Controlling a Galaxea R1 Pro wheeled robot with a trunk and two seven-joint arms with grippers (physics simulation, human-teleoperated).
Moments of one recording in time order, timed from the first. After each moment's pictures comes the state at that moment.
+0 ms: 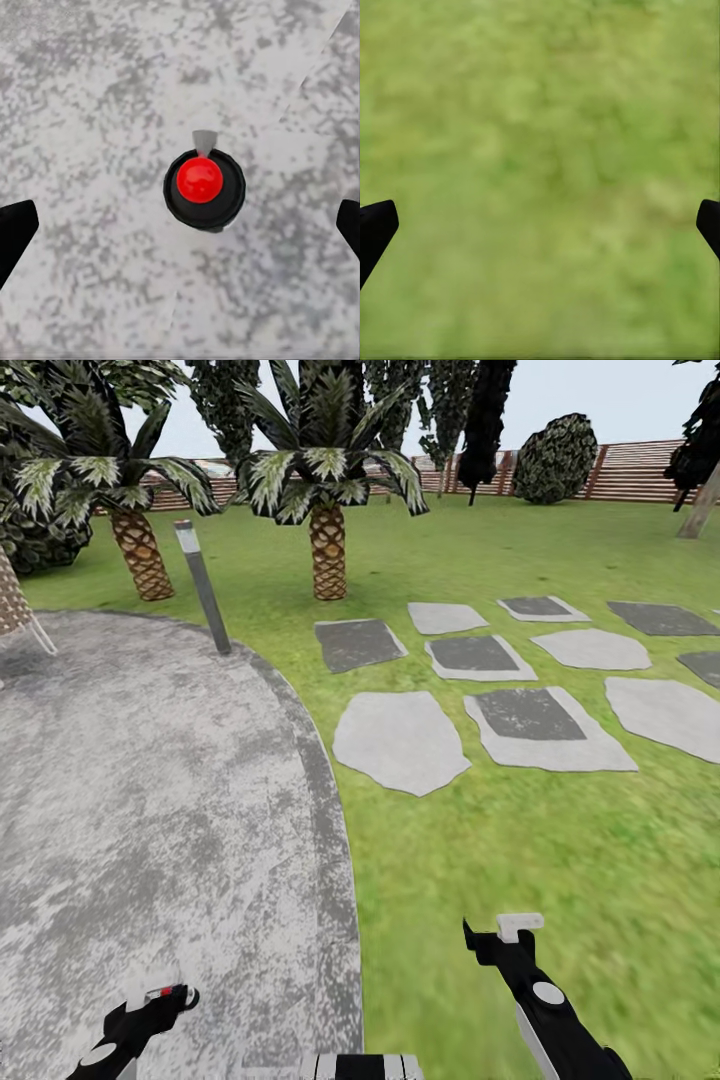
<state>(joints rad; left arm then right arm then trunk) -0.46 0.20 0.09 -0.27 0.15 -0.20 0.00 -0.35 -0.05 0.00 -0.81 0.01 -0.01 0.00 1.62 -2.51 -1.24</state>
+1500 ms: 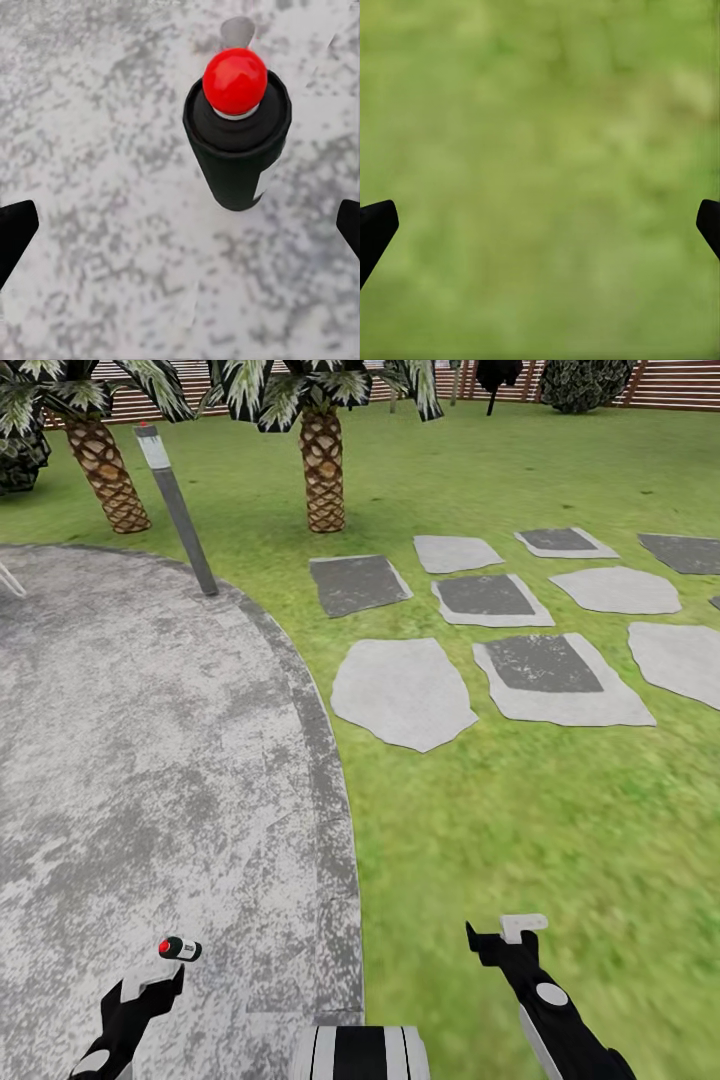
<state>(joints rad) -0.44 0.20 0.09 -0.29 0.15 -0.41 0.00 -0.35 -0.06 0.00 -0.81 0.01 -0.01 0.00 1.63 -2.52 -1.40</state>
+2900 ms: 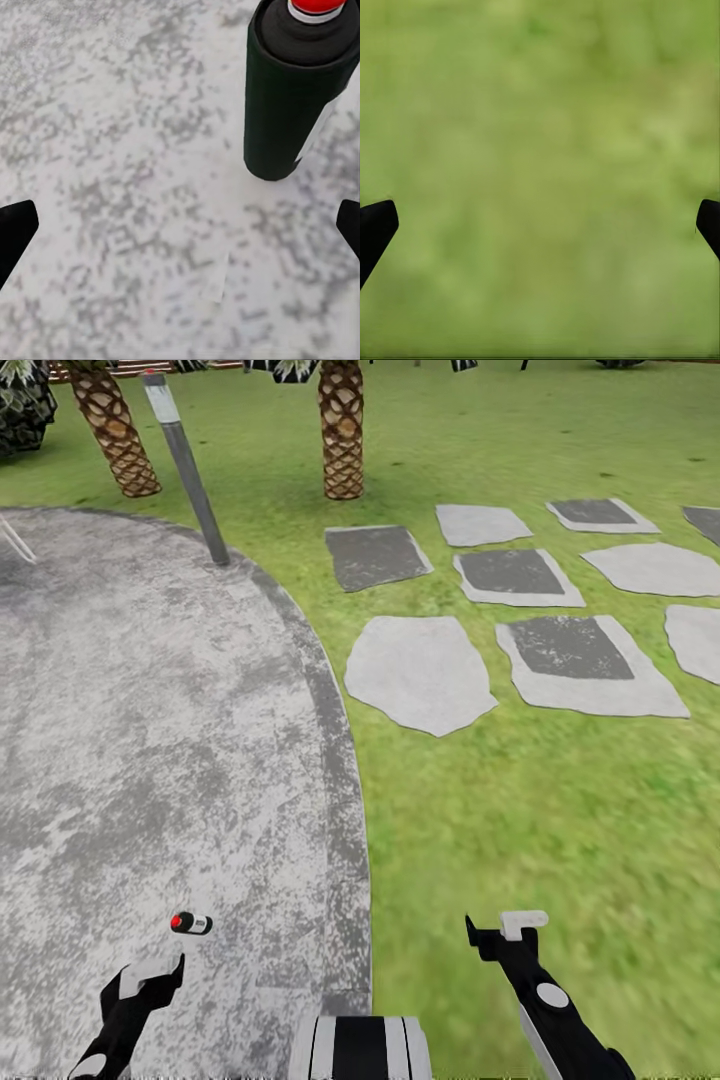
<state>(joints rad) -0.42 0.21 0.08 -0.32 0.16 -0.50 -0.01 -0.35 -0.06 0.00 -0.81 0.01 -0.06 0.00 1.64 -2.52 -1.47</state>
